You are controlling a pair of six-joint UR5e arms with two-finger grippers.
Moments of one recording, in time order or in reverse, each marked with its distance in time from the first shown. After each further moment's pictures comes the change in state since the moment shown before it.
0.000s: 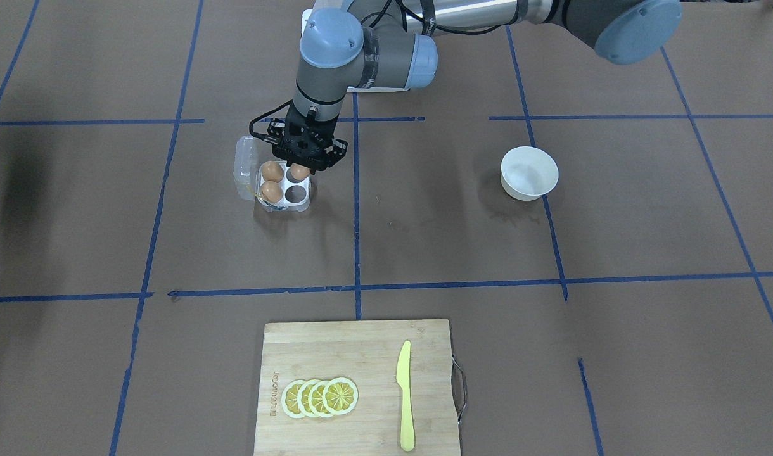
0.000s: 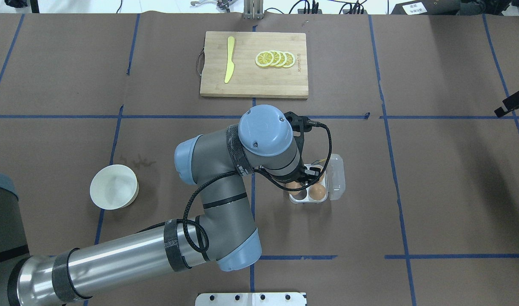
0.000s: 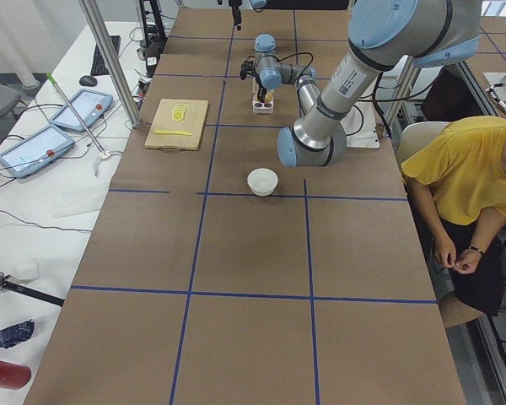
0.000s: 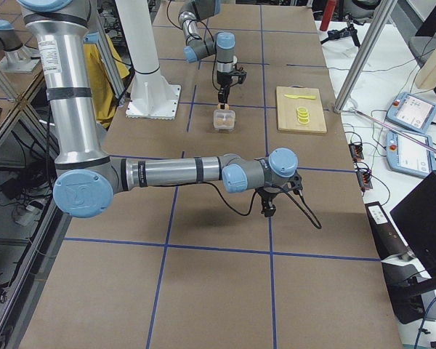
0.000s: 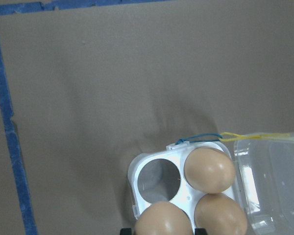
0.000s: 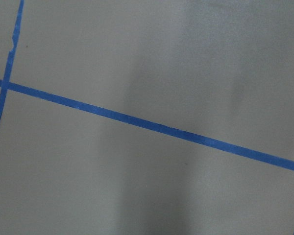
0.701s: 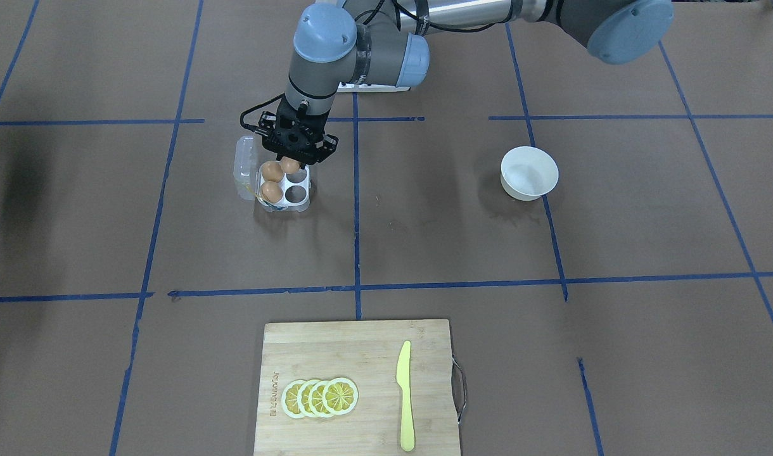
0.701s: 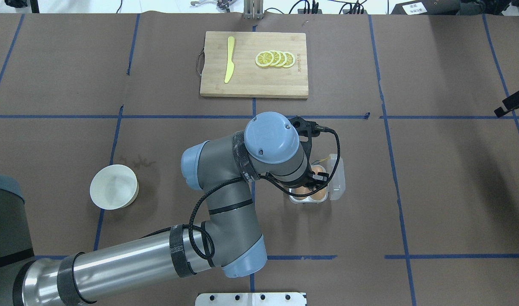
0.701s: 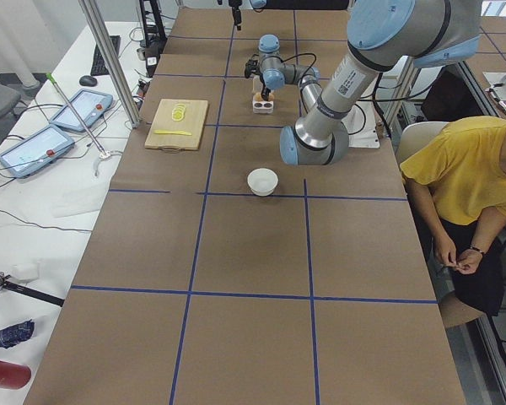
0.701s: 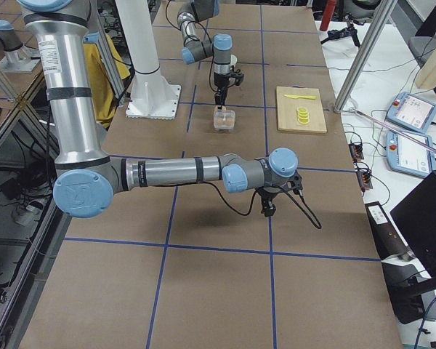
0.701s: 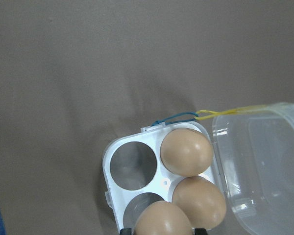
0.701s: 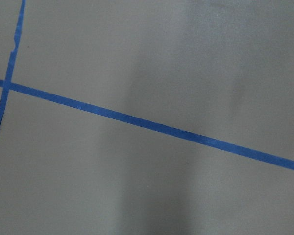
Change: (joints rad) left arm 0.015 -0.016 0.014 -0.038 0.012 -0.002; right arm 0.000 0.000 0.001 0.000 0.003 0.001
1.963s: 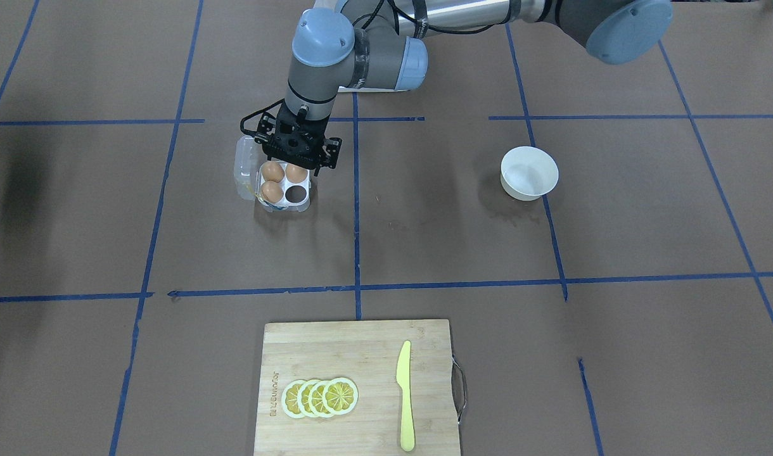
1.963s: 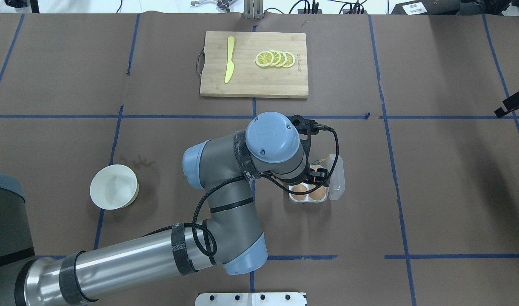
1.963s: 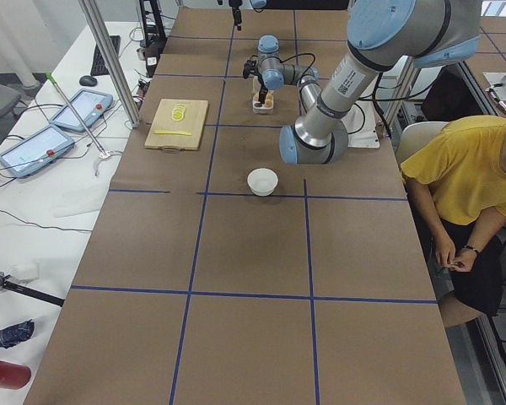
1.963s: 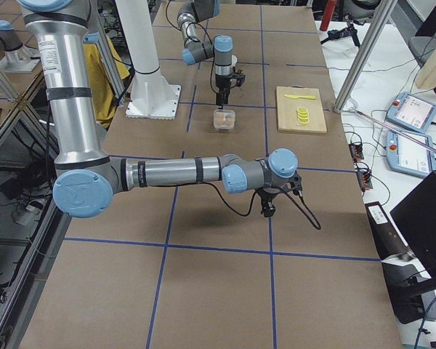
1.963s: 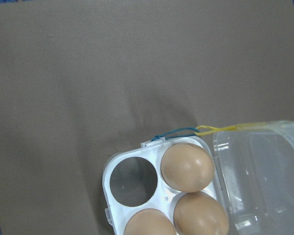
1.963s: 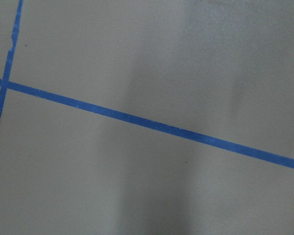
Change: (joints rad) left arm -0.006 -0.002 0.019 0.000 0.025 0.011; right arm 0.000 -0.001 0.000 0.000 0.007 0.008
